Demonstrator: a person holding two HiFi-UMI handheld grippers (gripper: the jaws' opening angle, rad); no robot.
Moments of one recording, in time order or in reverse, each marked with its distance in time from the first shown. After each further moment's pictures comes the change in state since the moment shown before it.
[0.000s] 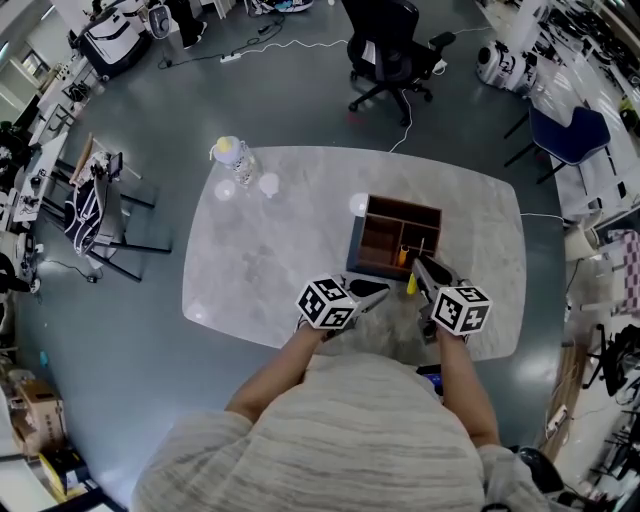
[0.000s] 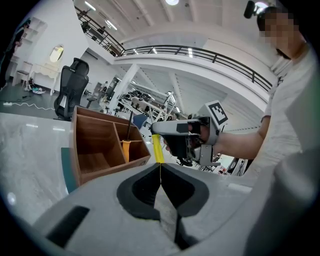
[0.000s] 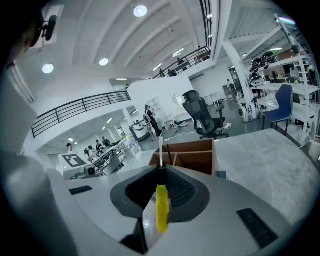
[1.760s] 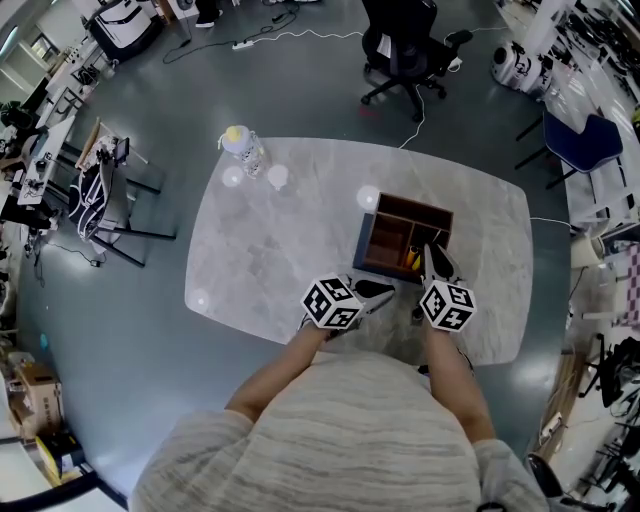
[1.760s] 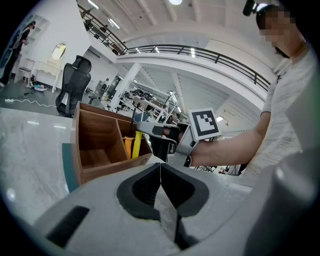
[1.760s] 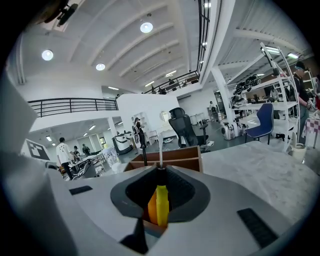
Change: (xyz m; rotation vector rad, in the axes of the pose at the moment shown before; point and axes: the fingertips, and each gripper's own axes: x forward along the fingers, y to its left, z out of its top) left arm -0.001 0.006 -0.005 -0.024 0.006 0.004; right arm 0.036 -0.039 0.005 -0.040 -0.214 -0.220
